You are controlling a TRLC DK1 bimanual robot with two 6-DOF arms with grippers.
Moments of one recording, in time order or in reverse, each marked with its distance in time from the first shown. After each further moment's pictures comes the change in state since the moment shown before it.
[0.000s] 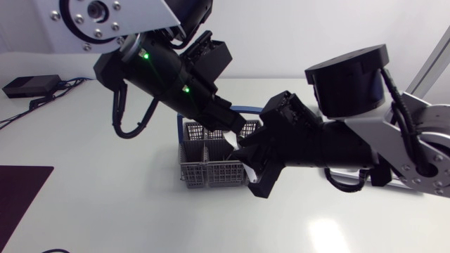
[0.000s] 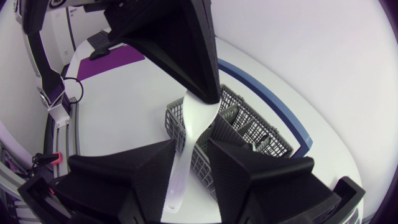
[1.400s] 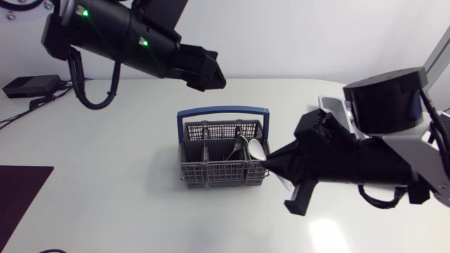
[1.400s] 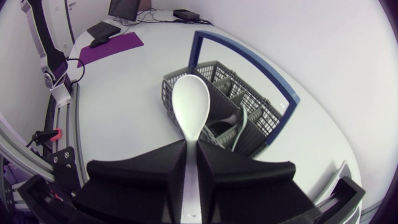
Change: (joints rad) left arm 0.135 -0.115 0.002 0.129 0.020 -0.030; right arm -0.149 -0.158 -0.120 -0.113 -0.091 -0.106
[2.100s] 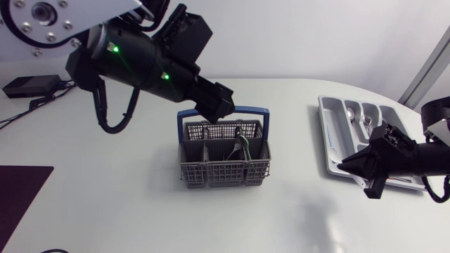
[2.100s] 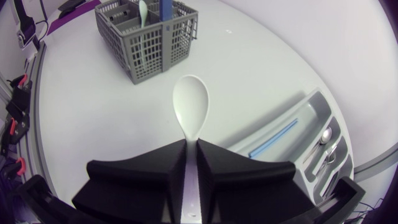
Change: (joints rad) left arm -0.099 0.005 -0.092 0.053 -0.109 0.098; right arm -0.902 0.299 0.014 -0.185 -0.323 -0.786
